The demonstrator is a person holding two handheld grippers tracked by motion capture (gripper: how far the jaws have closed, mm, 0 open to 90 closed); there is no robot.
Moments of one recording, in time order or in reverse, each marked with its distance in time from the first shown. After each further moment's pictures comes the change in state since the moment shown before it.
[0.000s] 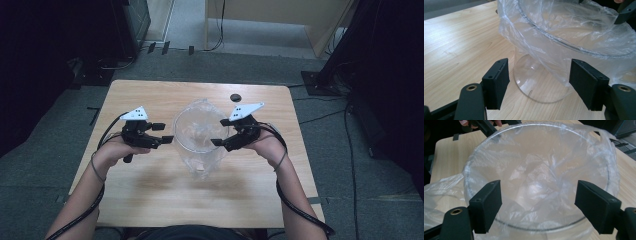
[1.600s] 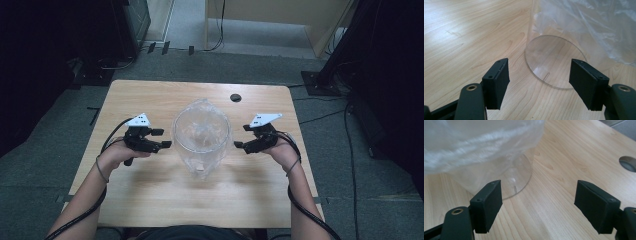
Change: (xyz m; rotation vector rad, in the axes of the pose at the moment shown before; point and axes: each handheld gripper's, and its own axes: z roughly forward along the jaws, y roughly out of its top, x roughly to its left) left arm 0.019 -0.033 0.021 0.060 0.033 0.005; right arm -0.044 -0.078 -0.006 0.049 -0.150 0.061
